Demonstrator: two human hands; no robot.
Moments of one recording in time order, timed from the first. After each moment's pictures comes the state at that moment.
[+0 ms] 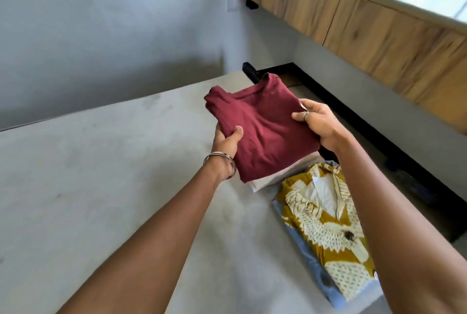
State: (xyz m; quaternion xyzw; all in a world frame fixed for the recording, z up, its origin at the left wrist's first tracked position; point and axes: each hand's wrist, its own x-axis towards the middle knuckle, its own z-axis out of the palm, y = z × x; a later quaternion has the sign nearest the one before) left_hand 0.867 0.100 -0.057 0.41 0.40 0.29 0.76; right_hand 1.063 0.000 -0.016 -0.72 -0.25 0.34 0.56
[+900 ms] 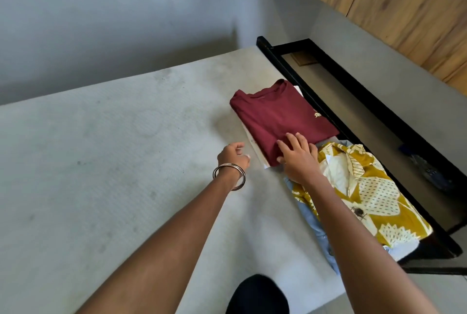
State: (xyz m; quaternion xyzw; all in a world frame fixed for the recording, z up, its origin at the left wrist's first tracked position) left_hand 0.844 0.074 -0.137 0.59 0.53 0.17 0.58; right_hand 0.989 -0.031 -0.143 -0.87 -0.48 0.07 0.01
